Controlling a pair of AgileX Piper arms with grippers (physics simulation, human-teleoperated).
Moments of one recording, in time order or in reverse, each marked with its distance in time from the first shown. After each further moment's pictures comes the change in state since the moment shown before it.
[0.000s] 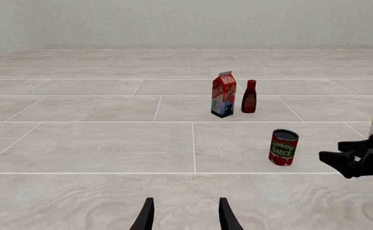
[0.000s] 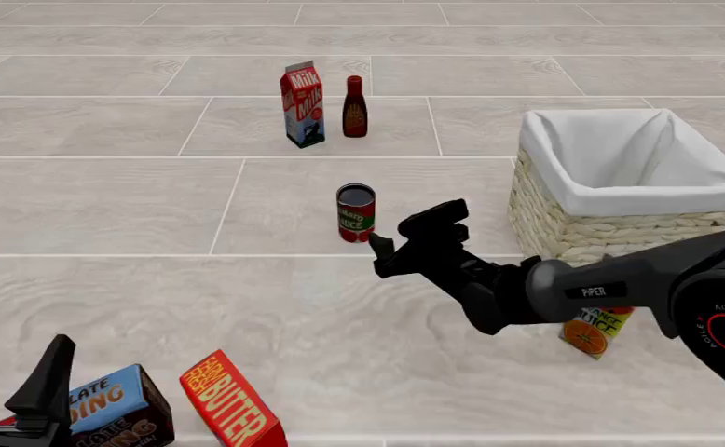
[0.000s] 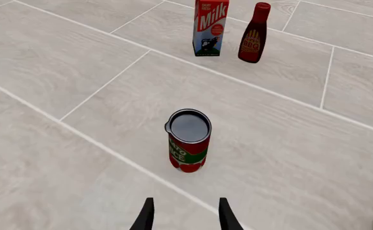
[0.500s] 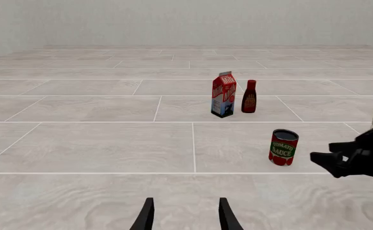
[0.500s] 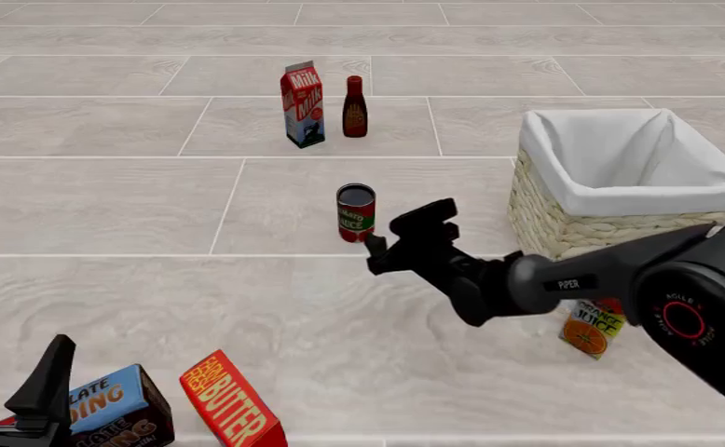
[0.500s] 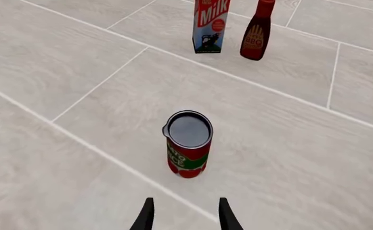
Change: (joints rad) left arm 0.000 0.000 0.000 0.000 0.000; right arm -0.002 0.079 -0.086 0.021 0.000
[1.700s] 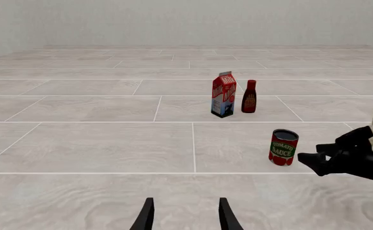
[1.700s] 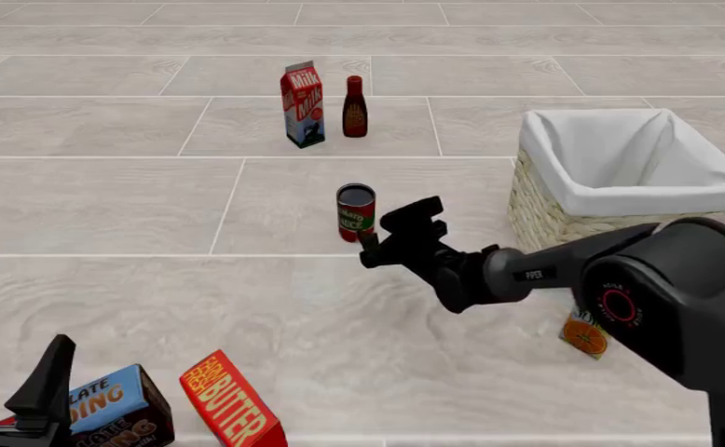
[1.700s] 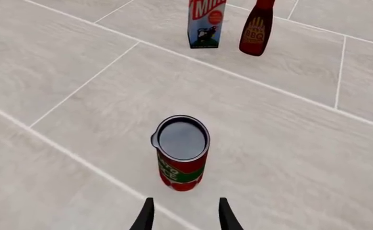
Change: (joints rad) left arm 0.000 0.000 0.000 0.000 0.000; right arm -0.015 0.141 -0.164 0.043 -0.002
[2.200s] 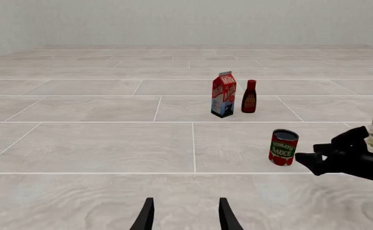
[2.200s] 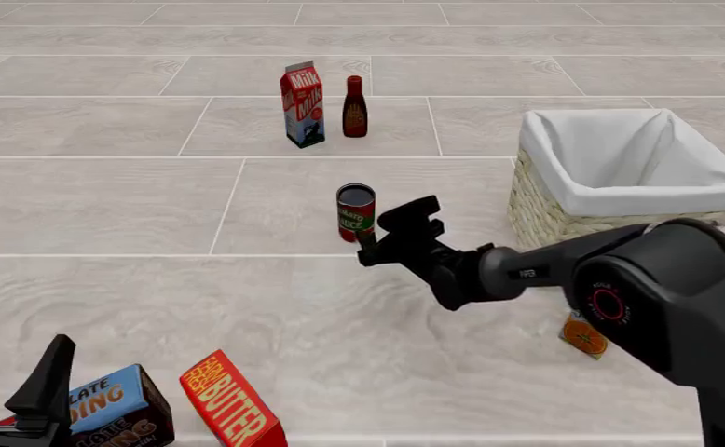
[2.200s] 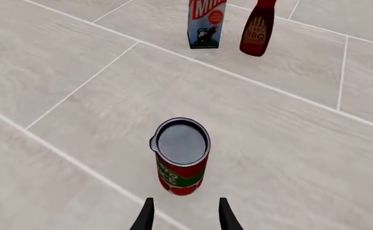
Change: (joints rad) left arm 0.000 0.000 0.000 0.000 0.000; right arm 0.000 0.028 -0.038 0.010 -0.002
